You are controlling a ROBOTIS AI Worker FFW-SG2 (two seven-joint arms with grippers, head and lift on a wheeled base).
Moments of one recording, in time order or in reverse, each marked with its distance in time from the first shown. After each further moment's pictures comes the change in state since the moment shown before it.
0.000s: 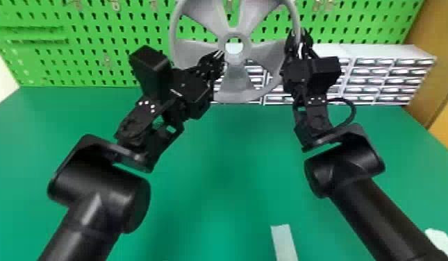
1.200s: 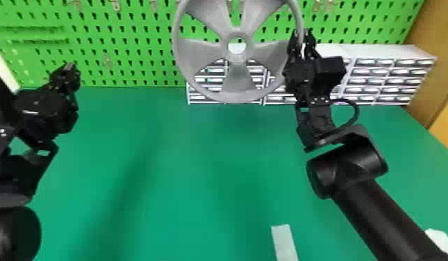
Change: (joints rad) left arm 0.249 -0.038 0.549 -0.166 -0.048 0.073 0.001; right arm 0.009 -0.013 0.004 -0.019 -0.023 0.008 0.001
